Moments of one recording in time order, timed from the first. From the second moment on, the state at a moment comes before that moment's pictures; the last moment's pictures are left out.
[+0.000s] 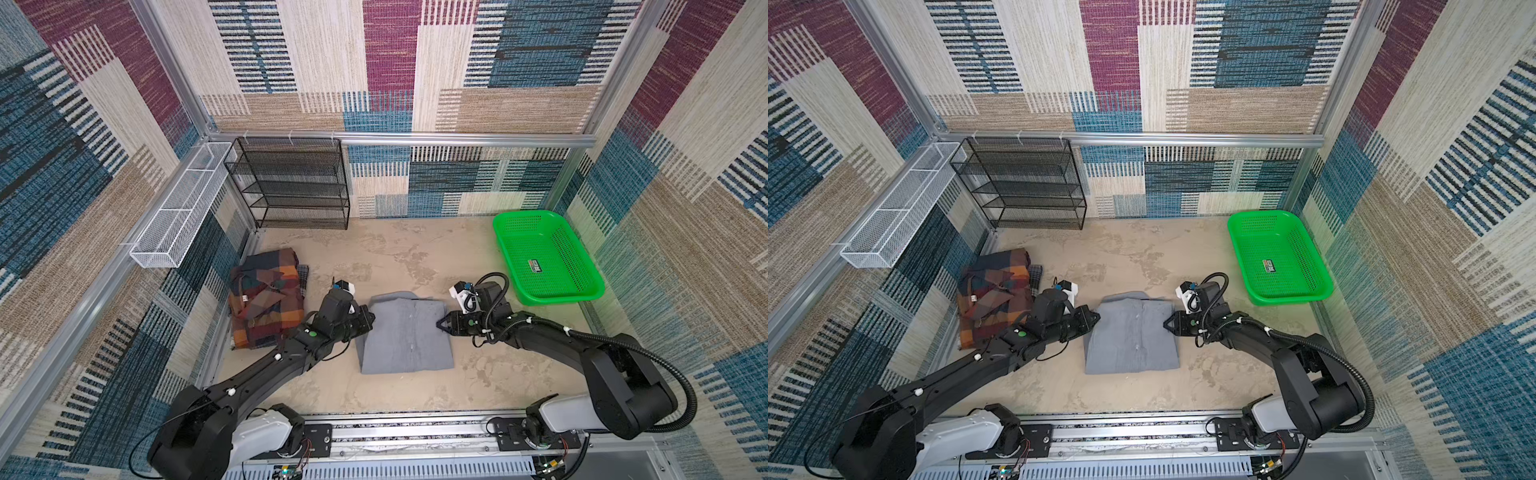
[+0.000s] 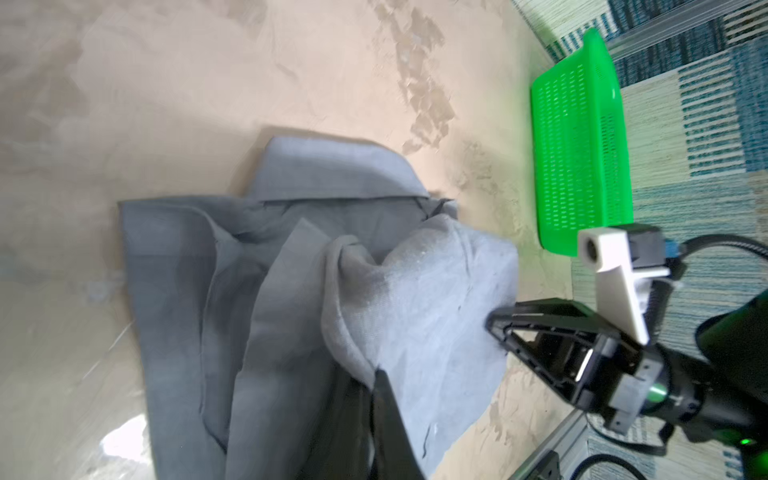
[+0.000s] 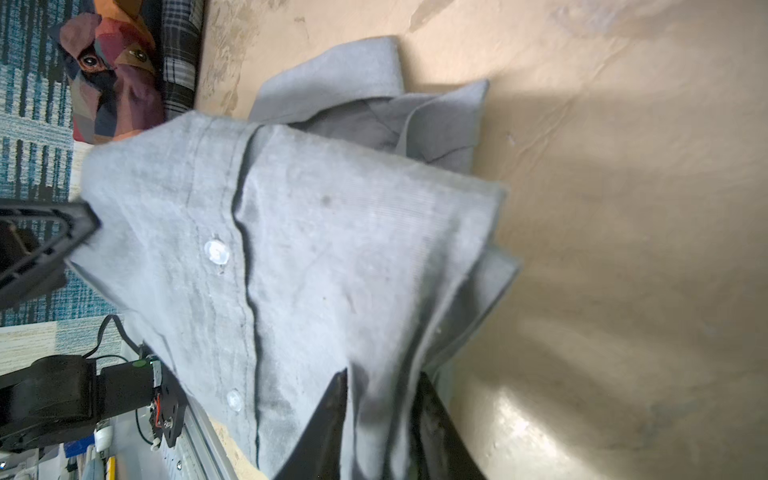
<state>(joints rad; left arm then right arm) -0.57 1.13 0.57 -0.15 0.16 -0.87 0.40 1.40 0.60 -0.07 -0.55 0.43</state>
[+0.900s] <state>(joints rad) -0.77 0.40 0.30 -0.57 -0.15 -1.10 0.82 1.56 0.81 -0.05 -0.43 0.48</state>
